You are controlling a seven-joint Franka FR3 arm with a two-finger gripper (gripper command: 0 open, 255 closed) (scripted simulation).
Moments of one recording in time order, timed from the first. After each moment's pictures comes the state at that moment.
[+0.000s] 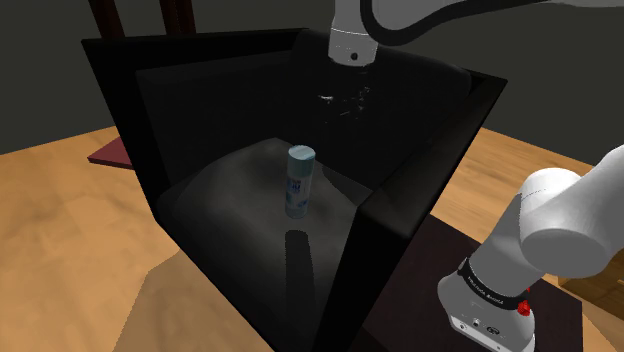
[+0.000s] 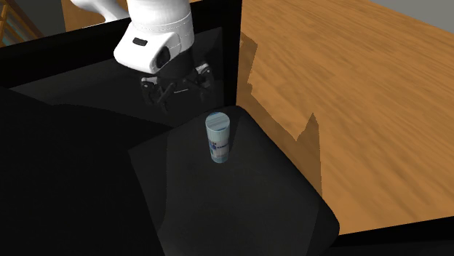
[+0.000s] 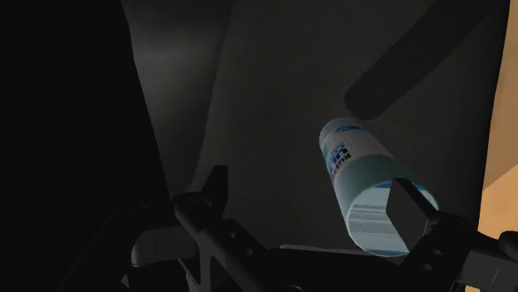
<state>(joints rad) 0.09 -0.37 0.16 -2.27 0.05 1.88 0.32</state>
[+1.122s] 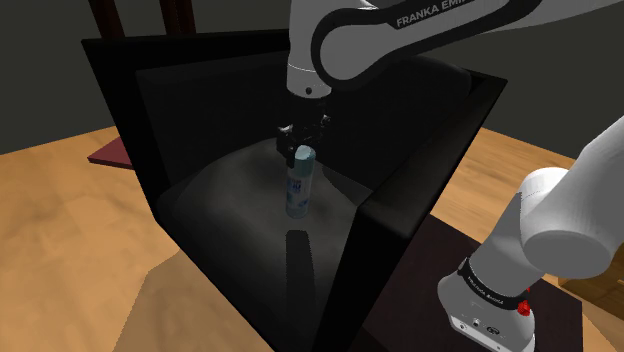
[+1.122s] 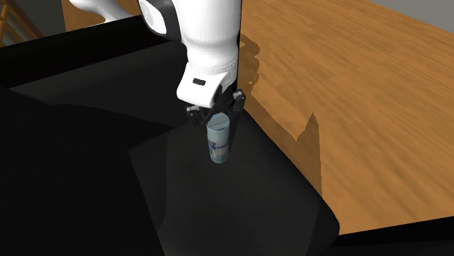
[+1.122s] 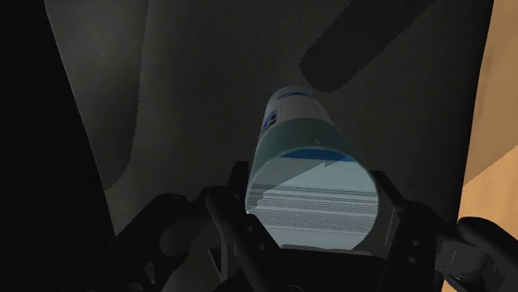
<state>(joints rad) 0.13 -0.15 0.23 -2.21 0.03 2.07 0.41</state>
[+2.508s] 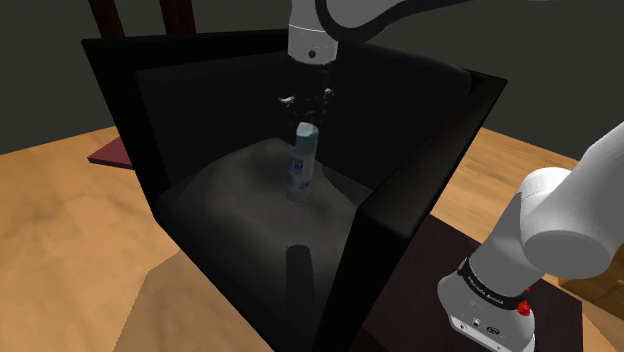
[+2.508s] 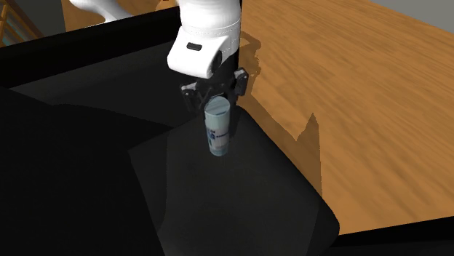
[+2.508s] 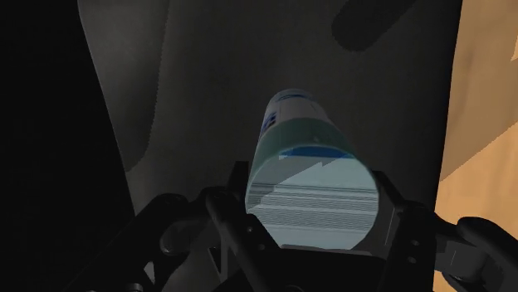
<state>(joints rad) 0.12 -0.19 0.23 -2.09 0.04 1.91 0.40</state>
